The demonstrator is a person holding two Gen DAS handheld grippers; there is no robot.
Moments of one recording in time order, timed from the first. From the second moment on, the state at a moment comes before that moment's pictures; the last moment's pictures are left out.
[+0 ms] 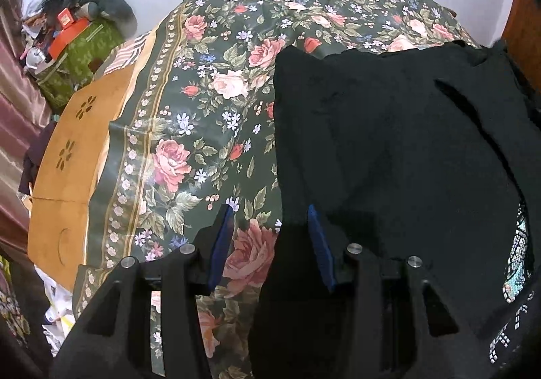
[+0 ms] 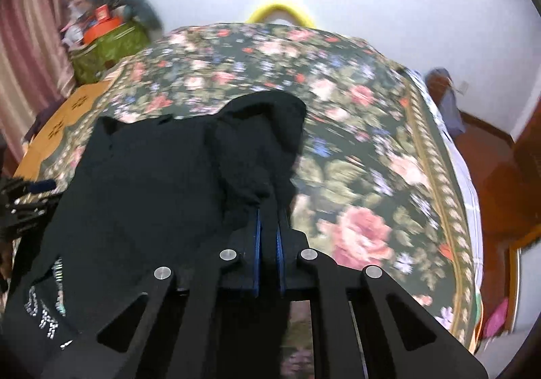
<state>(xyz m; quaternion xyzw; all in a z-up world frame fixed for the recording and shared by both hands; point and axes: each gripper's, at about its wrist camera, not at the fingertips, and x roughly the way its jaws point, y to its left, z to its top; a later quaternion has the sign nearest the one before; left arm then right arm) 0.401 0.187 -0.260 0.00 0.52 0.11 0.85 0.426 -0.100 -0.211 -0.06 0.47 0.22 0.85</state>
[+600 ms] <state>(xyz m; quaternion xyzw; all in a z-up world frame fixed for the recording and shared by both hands) 0.299 0.201 -0.238 -0.09 0.55 0.07 0.83 0.321 -0.163 -0.185 -0.03 0.52 0.31 0.80</state>
